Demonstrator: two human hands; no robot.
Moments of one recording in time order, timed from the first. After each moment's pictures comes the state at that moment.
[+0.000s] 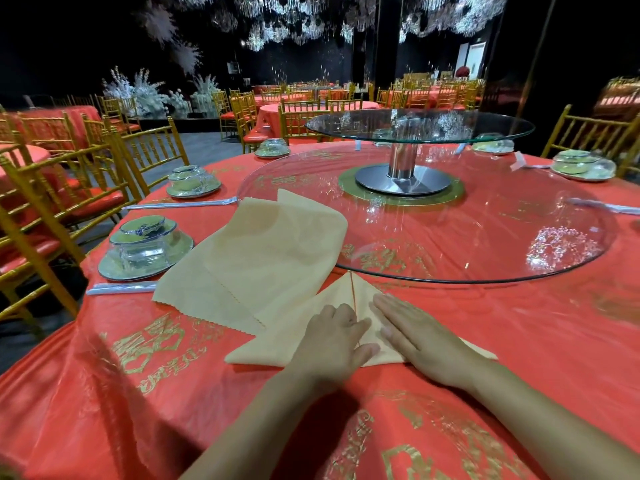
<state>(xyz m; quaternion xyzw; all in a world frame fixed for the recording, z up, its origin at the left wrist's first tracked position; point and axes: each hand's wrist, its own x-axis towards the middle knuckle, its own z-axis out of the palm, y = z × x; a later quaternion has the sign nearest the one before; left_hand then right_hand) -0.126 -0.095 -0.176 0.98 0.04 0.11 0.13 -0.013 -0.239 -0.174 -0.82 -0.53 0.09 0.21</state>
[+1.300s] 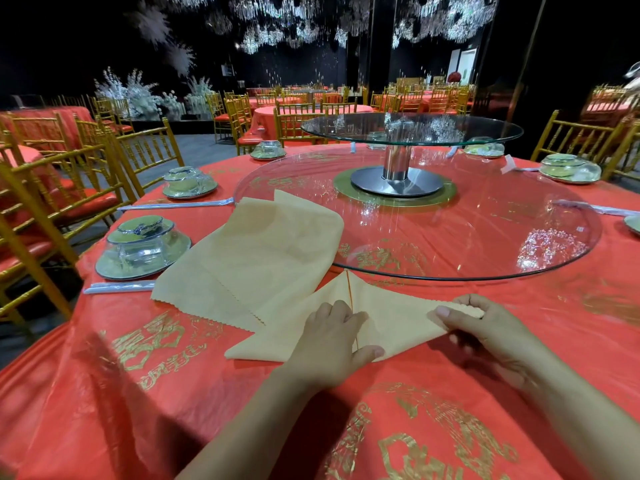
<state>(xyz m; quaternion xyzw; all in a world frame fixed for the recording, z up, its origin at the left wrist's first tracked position) -0.129 -0.096 -0.175 0.99 0.07 0.05 0.09 -0.023 -0.291 -0.134 -0.71 -0.11 0.24 0.65</state>
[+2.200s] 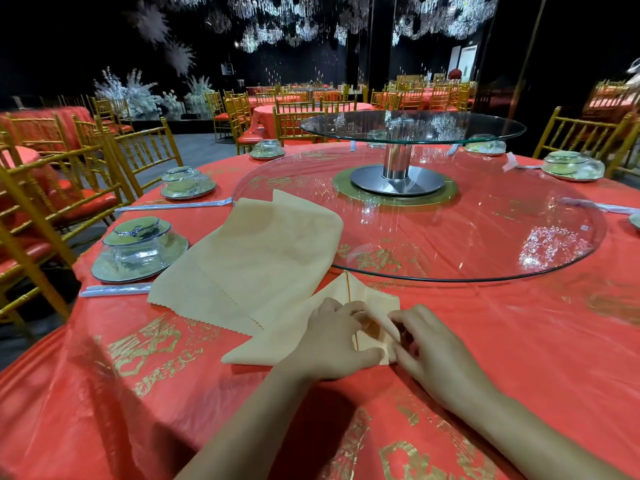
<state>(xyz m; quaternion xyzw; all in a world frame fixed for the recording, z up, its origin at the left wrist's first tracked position) -0.117 -0.096 -0.168 0.97 0.05 0.05 0.22 -0.048 -0.257 -0.175 -0.82 -0.47 -0.10 0.31</state>
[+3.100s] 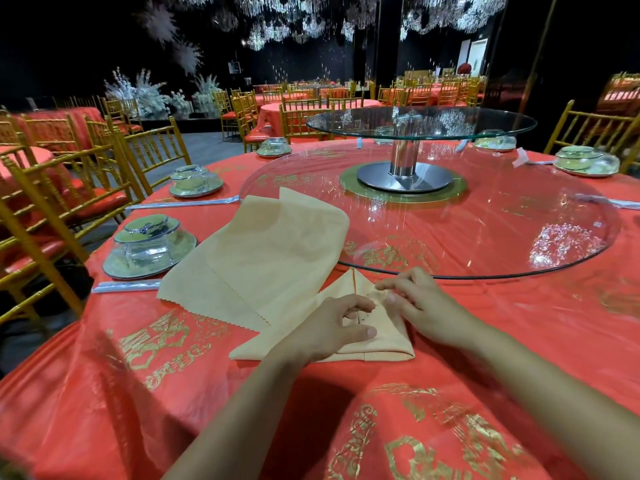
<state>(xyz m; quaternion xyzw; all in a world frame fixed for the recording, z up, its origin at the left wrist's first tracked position) -0.117 -0.074 -0.168 0.87 0.07 0.04 0.48 0.001 -0.228 -0.150 -0.82 -0.49 0.05 0.28</state>
